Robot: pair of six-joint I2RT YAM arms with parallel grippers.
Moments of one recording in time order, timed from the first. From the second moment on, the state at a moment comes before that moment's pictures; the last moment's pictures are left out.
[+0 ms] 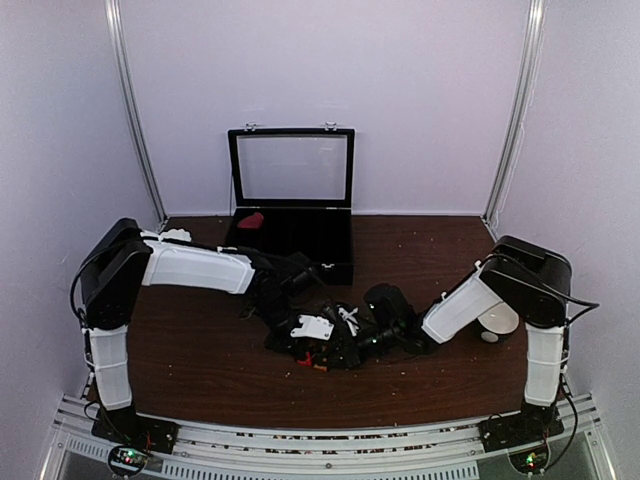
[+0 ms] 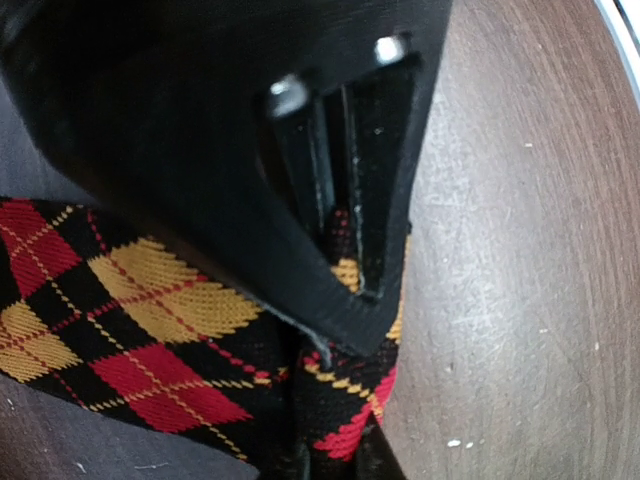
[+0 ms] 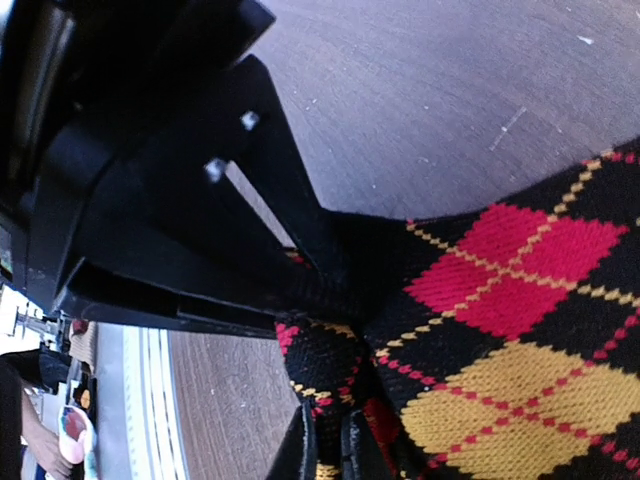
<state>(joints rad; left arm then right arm) -0.92 1.99 1.34 -0.70 0.31 0.91 0.88 2.01 0.83 0.54 -0.67 0.49</state>
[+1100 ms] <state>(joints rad) -0.84 2.32 1.81 -1.18 0.55 0.78 1.13 1.51 0.32 0.56 -0.11 0.48</state>
